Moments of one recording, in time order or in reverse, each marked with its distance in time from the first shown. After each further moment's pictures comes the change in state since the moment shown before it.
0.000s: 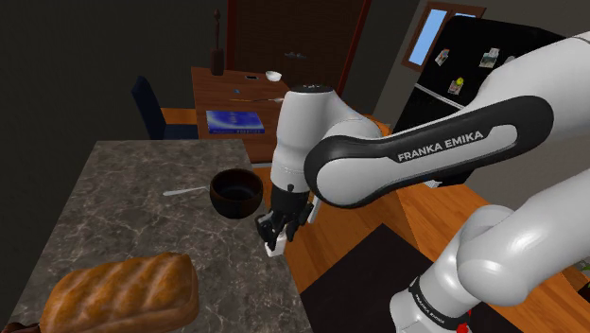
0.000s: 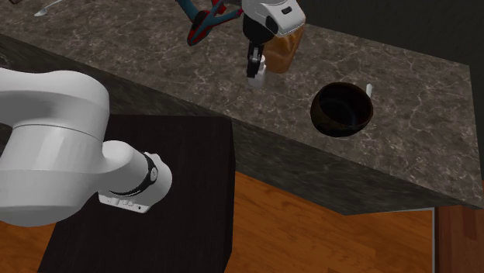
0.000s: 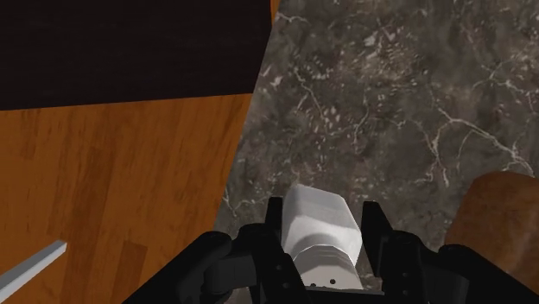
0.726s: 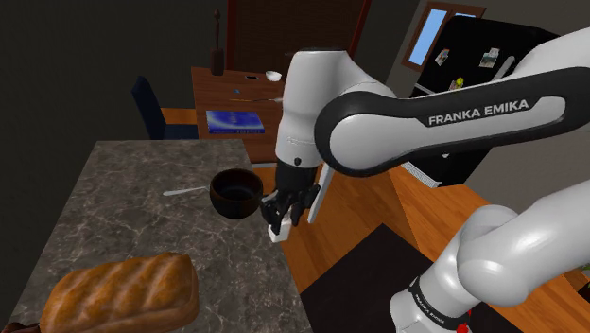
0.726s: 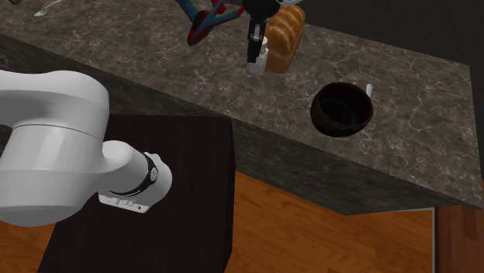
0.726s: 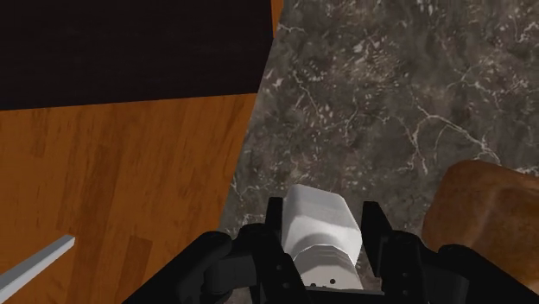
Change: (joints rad) arm 0.004 -0.081 -0.037 0.084 0.003 -0.162 -0.005
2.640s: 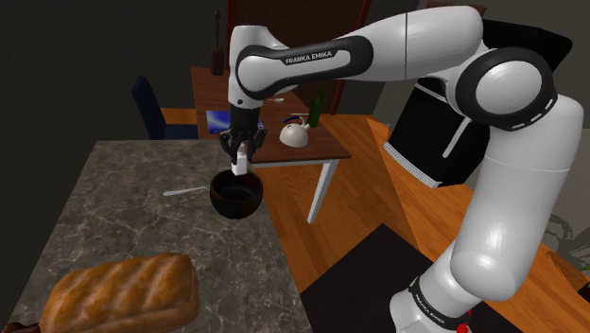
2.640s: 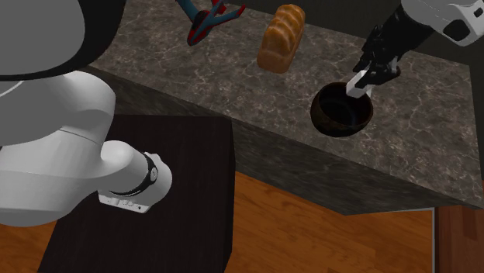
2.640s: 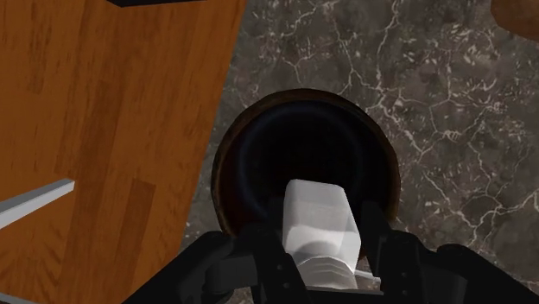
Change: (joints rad) arm -0.142 0.720 -0.109 0.723 -0.373 -0.079 -0.066
